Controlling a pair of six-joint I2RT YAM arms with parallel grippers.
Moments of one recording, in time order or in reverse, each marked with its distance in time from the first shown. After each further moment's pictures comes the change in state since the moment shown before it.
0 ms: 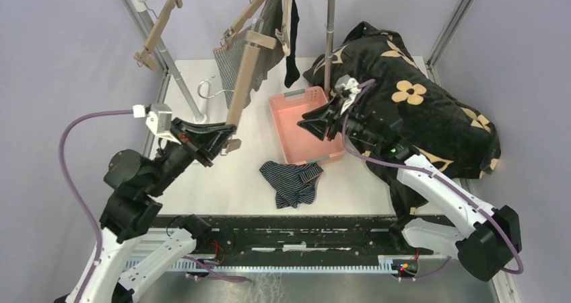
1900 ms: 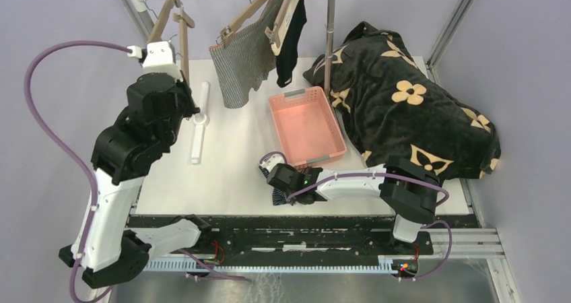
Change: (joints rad) left arm 0.000 0.510 0.724 -0.758 -0.915 0.153; right arm 0.647 0.645 0.146 -0.730 0.959 -0.041
